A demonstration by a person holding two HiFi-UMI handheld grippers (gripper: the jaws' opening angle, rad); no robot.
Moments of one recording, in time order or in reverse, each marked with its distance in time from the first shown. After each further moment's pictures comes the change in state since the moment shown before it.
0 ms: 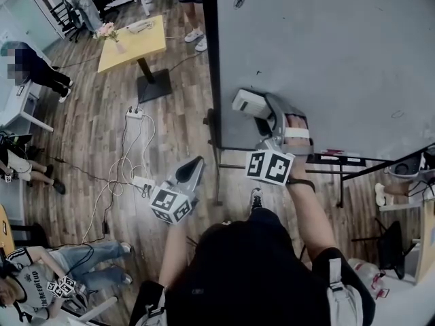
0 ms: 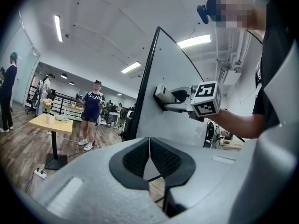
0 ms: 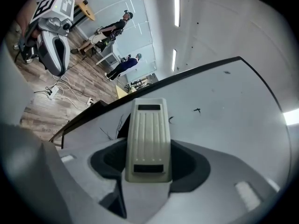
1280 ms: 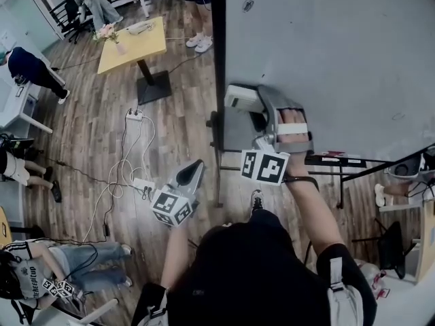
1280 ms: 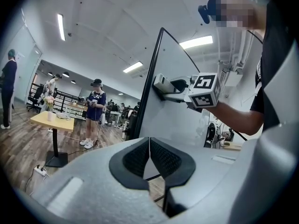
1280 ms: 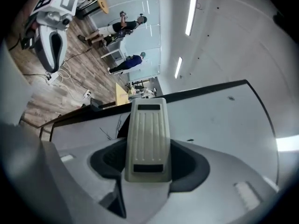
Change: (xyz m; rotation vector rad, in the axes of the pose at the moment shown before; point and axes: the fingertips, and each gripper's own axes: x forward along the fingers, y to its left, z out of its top) left arm -0.004 0.013 -0.009 -0.023 0.005 0.010; right arm 0.008 -0.021 0.039 -0.163 -0.030 -0.082
